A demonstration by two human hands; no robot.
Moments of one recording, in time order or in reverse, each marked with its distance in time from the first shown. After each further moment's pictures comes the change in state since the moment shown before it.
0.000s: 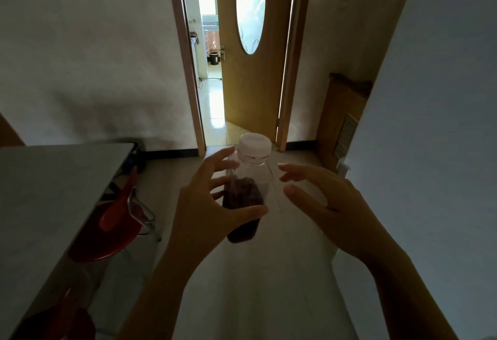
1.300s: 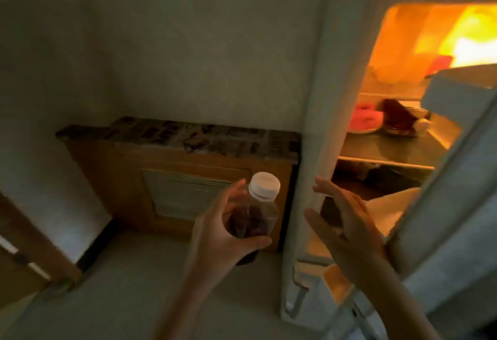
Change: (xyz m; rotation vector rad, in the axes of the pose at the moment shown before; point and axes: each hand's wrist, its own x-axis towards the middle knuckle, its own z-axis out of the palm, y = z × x) left_hand 0.603 -0.157 0.353 -0.399 -1.063 0.434; right_hand 0.323 0.335 -0.081 -0.582 1.101 0.969
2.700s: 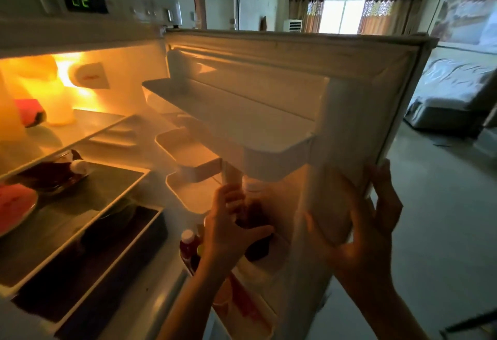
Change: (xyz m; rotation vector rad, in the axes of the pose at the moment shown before) left_hand 0.024 0.152 0.297 -0.639 -1.256 0.391; right_hand -0.135 -0.037 -0.149 -1.241 1.151 0.449
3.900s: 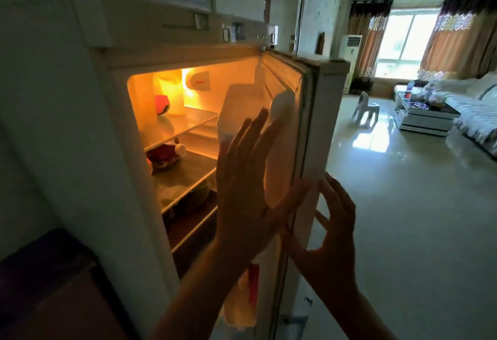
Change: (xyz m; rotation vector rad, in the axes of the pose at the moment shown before) left_hand -0.095 0.129 -0.117 0.467 0.379 0.692; right_hand -0.041 -0.152 0.029 0.532 -0.124 0.058
